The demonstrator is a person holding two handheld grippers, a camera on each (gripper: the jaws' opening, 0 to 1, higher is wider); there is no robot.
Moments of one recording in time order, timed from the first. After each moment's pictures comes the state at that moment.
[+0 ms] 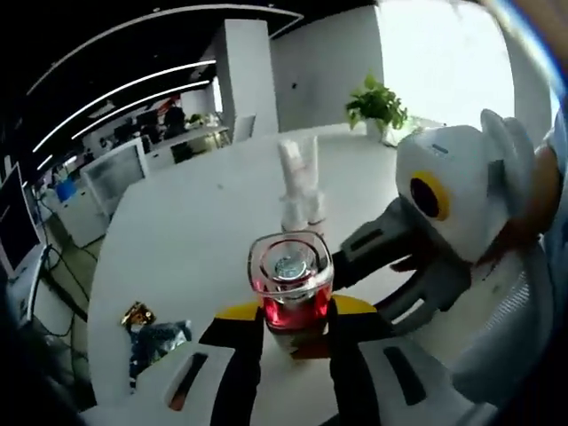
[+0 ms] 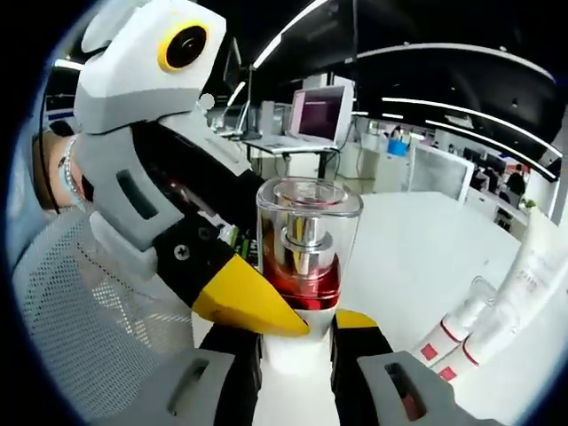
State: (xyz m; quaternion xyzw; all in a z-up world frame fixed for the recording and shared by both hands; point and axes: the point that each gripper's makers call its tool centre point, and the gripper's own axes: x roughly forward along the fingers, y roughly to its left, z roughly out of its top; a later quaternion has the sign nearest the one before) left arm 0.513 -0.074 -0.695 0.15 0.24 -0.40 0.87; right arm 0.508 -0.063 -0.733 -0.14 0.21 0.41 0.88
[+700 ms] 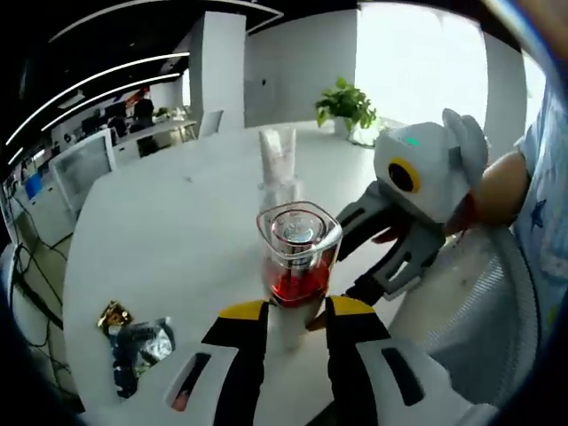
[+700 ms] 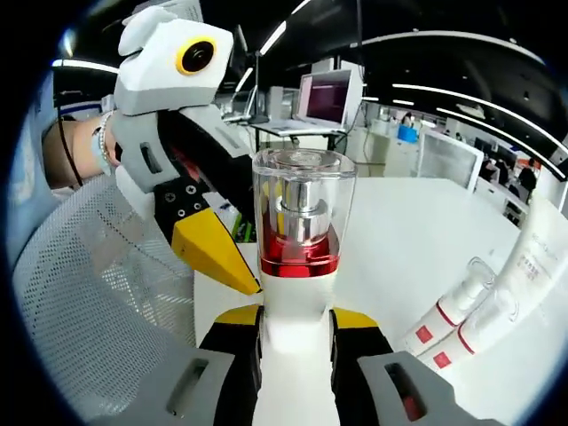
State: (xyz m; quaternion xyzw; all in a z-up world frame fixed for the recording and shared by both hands) left arm 0.503 -0.070 -0.704 0.14 0.26 -0.48 0.83; right arm 0.499 -0.086 -0.748 -0.17 0.25 0.42 0.85
